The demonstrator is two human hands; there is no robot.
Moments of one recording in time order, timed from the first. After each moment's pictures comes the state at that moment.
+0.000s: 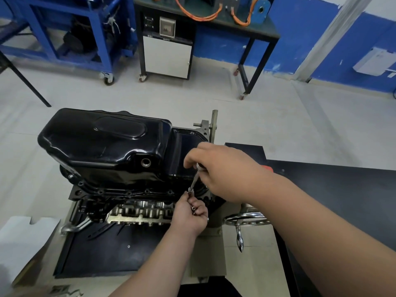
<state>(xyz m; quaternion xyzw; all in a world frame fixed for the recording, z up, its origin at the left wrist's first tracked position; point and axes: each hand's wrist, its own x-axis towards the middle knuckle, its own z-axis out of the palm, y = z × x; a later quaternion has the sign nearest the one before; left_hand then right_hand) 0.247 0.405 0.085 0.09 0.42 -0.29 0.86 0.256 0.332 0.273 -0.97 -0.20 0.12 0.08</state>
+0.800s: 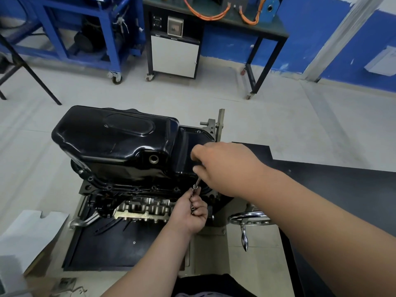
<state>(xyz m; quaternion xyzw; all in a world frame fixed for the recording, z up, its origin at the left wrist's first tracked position) 0.249 0.423 0.078 0.11 0.39 -0.34 0.85 0.265 0.341 0.262 -0.97 -0.22 0.07 -0.03</state>
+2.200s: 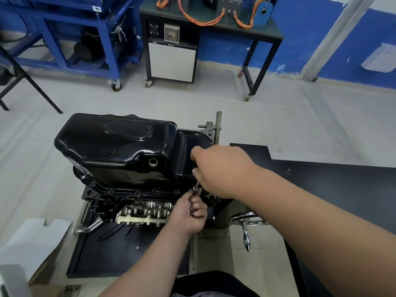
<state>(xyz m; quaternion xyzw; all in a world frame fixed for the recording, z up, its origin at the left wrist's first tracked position) 0.250 0.427 0.073 0.14 0.36 -0.36 0.85 0.260 0.348 0.263 -0.98 -0.18 0.08 -0.04</state>
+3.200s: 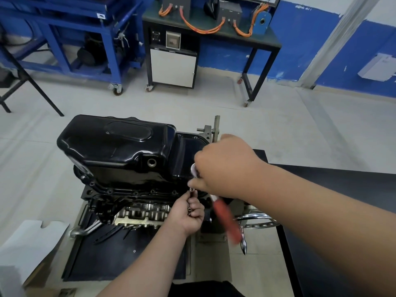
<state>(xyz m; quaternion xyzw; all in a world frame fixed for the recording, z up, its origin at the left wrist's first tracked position) 0.251 0.425 0.077 0.13 0.36 -0.37 0.85 0.249 0.348 0.293 -0.94 -0.28 0.03 -0.17</state>
